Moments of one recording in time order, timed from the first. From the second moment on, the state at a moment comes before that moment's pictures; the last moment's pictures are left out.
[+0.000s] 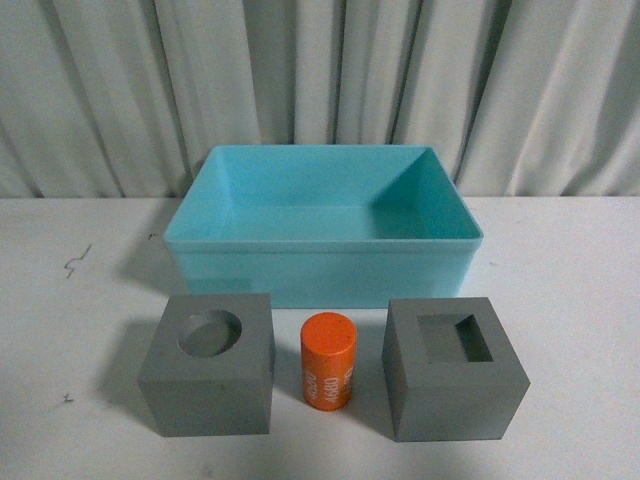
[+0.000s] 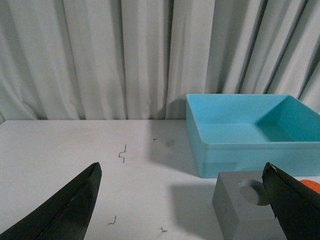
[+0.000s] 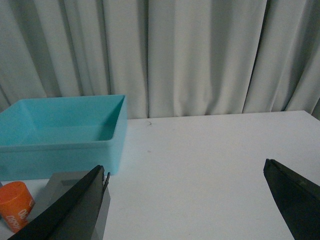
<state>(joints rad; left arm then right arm) 0.00 0.00 0.01 0.00 0.00 -0.01 0.00 0.00 0.01 0.00 0.00 0.00</state>
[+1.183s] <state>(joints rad) 0.00 0.00 0.01 0.00 0.00 -0.01 0.00 0.00 0.01 0.00 0.00 0.00</state>
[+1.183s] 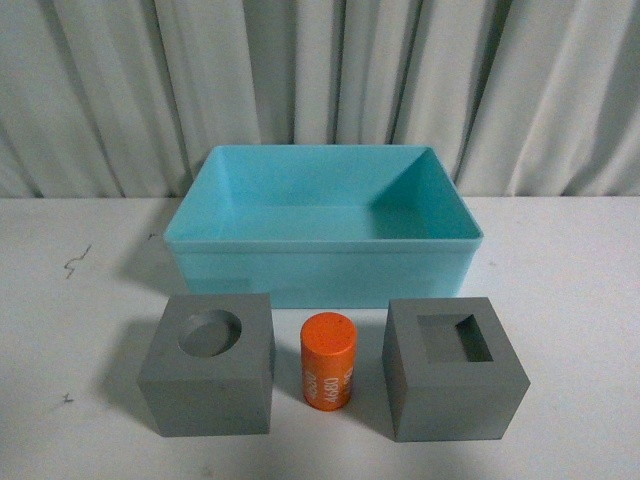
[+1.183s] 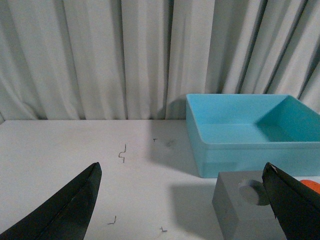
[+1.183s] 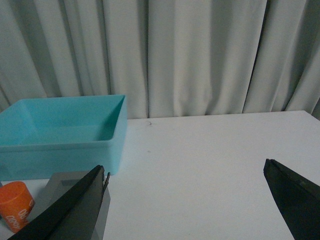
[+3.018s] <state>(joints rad) 0.00 0.00 0.01 0.00 0.00 -0.01 -0.33 0.65 0.32 -0.07 -0.11 0.08</state>
